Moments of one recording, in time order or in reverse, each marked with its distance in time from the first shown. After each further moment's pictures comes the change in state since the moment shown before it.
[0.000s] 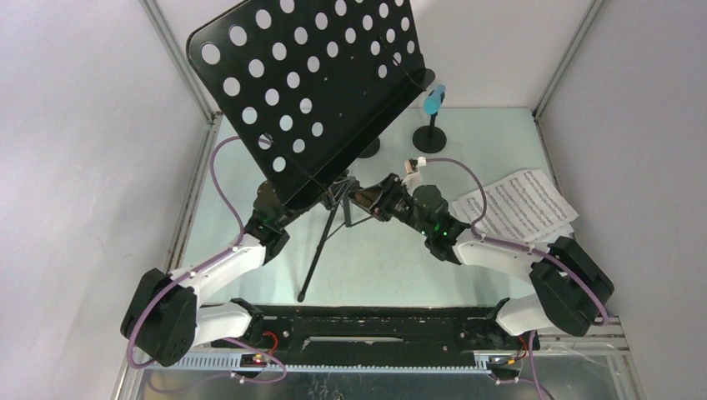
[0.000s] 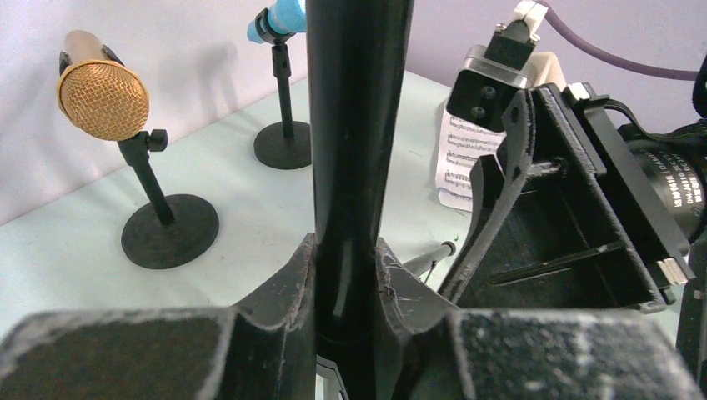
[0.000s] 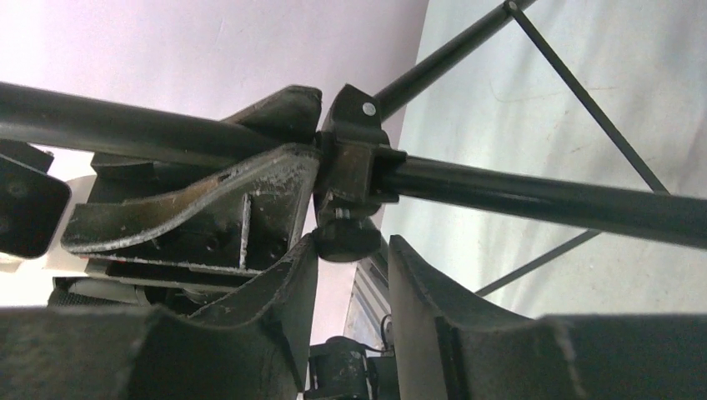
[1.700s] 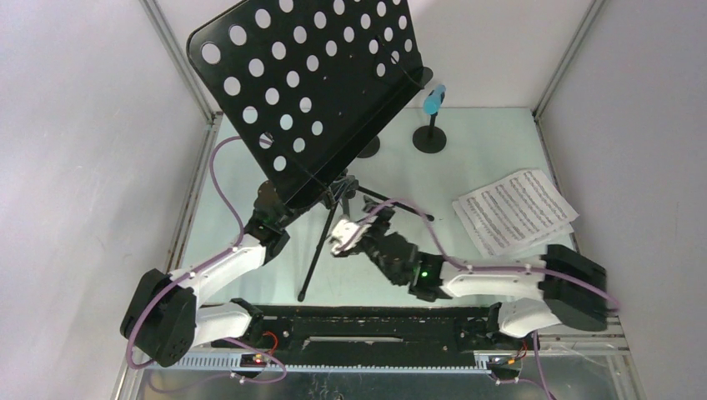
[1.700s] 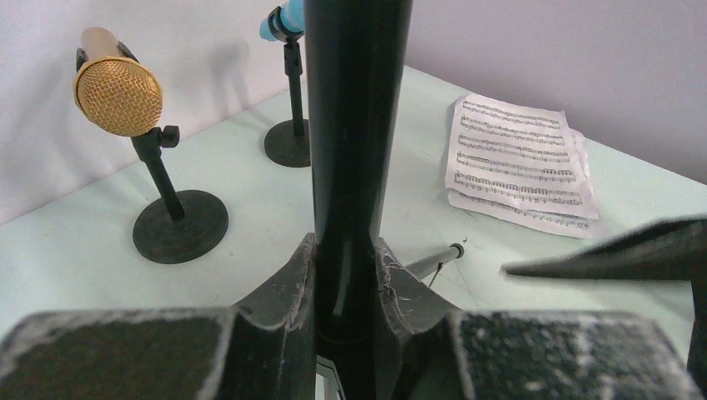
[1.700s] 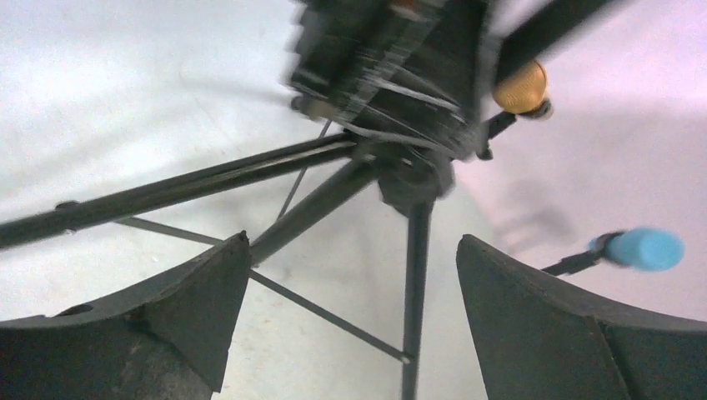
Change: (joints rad) left arm -0.005 -0.003 0.002 -0.011 -0.035 0.008; right arm 0.486 0.043 0.074 -0.043 0.708 -1.910
